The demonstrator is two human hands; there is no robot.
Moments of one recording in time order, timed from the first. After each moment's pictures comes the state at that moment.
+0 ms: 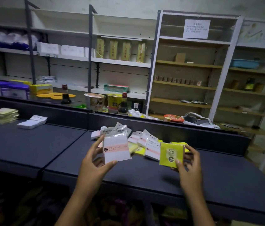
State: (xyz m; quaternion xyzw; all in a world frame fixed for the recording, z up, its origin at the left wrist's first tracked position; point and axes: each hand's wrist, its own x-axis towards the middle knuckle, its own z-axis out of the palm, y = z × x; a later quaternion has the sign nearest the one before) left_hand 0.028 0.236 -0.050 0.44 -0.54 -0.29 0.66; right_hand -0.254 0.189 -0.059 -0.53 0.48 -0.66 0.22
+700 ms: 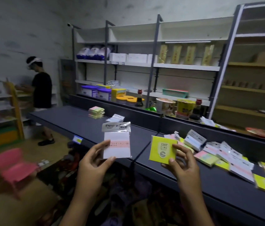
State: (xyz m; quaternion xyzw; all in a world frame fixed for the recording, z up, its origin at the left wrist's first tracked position) left_hand 0.232 0.383 -0.039 0.47 -0.41 -0.19 0.76; right_hand 0.018 0.262 -0.042 -0.60 0.25 -0.60 0.46
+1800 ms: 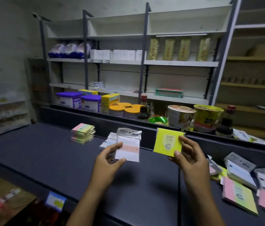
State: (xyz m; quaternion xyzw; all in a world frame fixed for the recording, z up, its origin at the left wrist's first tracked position) left_hand 0.428 0.115 -0.038 0.50 -0.49 -0.25 0.66; right_hand 0.198 0.059 -0.022 -0.56 0.29 -0.66 0.40
